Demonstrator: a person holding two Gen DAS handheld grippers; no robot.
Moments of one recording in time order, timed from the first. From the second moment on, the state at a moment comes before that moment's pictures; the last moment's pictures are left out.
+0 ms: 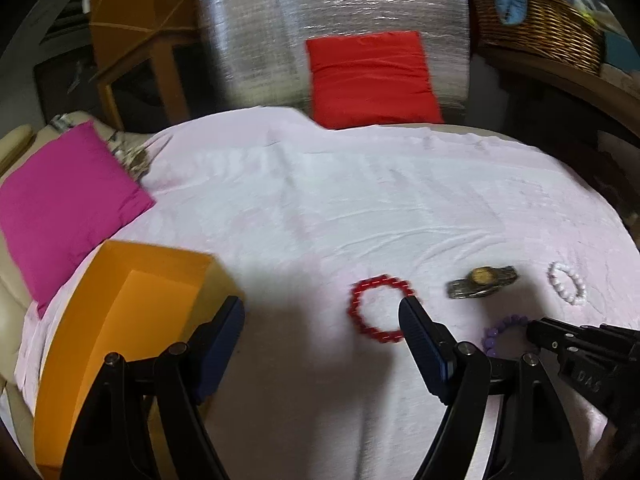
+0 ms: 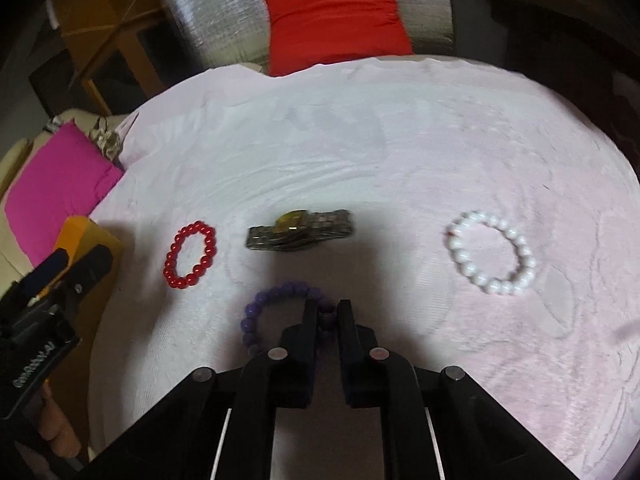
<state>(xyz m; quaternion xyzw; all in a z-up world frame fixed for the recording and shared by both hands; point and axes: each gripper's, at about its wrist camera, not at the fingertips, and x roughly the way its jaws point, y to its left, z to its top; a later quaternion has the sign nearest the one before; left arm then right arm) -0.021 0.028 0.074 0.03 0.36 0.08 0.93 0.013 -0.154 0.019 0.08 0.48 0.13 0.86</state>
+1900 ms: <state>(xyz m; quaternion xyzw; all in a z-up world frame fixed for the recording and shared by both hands) 0.039 -0.076 0.019 0.10 0.43 -0.18 0.88 0.004 -0.228 0.003 0.13 0.52 0.13 0.84</state>
